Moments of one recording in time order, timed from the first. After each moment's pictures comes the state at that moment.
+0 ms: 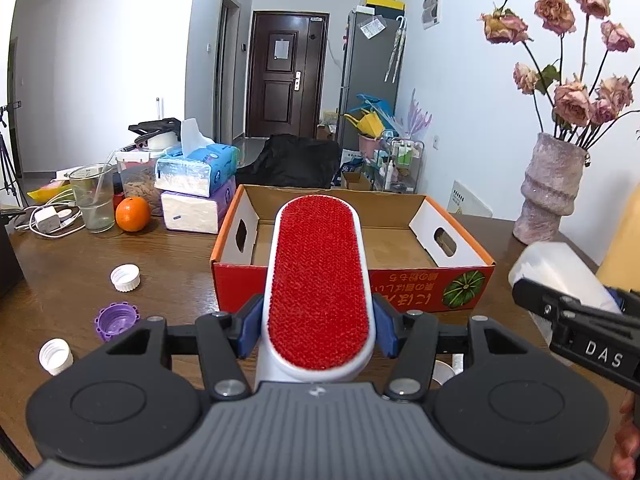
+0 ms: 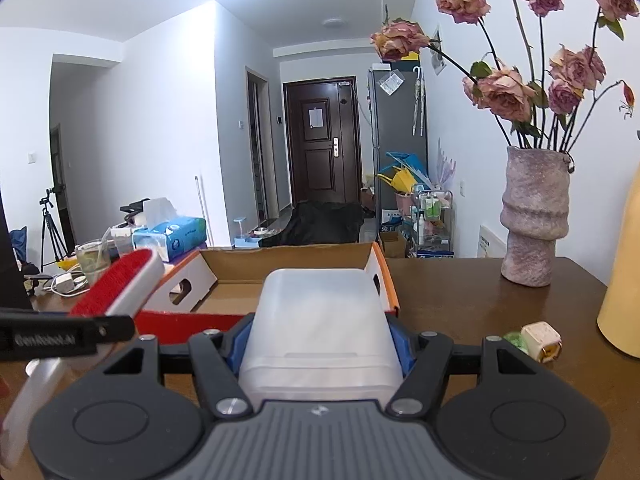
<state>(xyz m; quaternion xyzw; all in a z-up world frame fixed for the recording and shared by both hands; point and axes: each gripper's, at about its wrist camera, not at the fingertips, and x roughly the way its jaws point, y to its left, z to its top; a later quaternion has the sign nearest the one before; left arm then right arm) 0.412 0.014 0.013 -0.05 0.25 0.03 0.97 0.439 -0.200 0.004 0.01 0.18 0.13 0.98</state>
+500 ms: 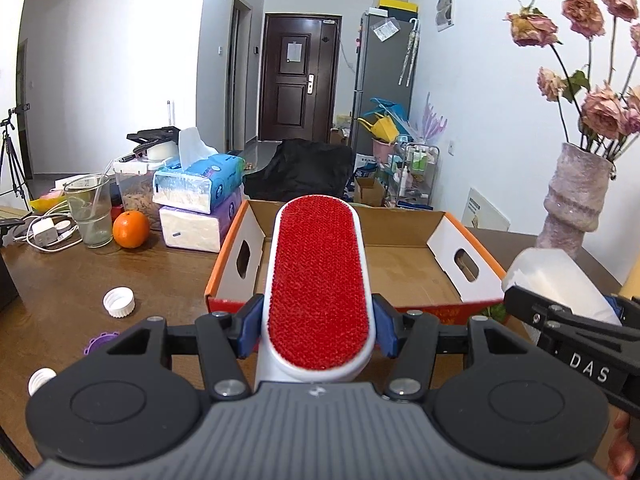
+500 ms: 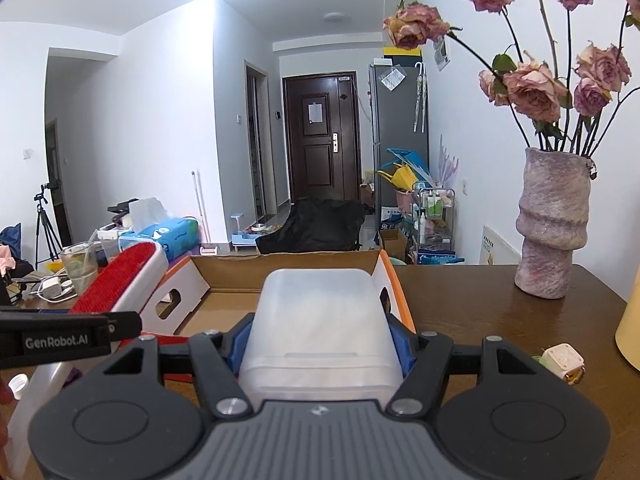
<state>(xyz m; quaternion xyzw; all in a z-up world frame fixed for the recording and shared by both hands) 0.460 0.015 0.016 -0.05 0.24 0.05 0.97 0.489 -0.181 0.006 0.01 0.19 0.12 0.97</state>
